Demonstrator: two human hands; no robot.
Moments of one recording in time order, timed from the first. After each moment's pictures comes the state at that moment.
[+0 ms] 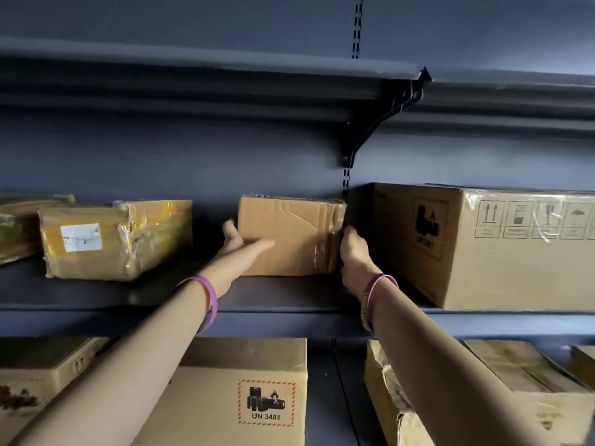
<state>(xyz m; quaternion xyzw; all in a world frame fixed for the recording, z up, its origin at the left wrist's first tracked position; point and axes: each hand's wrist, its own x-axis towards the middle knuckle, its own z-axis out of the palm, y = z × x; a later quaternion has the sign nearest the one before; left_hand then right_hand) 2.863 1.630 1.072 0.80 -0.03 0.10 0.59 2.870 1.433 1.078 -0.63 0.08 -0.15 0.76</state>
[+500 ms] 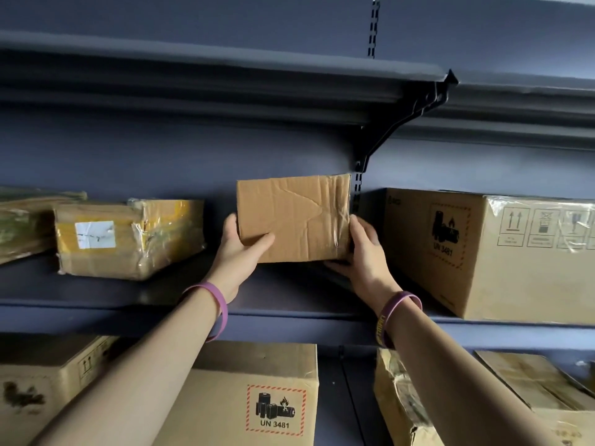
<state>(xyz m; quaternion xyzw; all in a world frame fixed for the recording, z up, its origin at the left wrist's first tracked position) 2.866 1.646 1.062 0.73 -0.09 0.23 0.64 2.854 1.438 1.072 -0.59 -0.07 -0.18 0.78</state>
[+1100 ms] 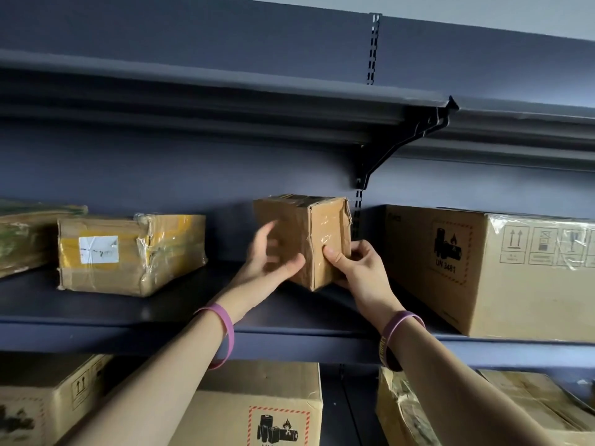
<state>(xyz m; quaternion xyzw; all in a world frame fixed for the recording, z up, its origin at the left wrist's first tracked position) 2.850 1.639 1.064 0.76 -0.24 0.14 0.59 2.846 1.441 1.067 -0.65 -0.17 -0.22 0.71</state>
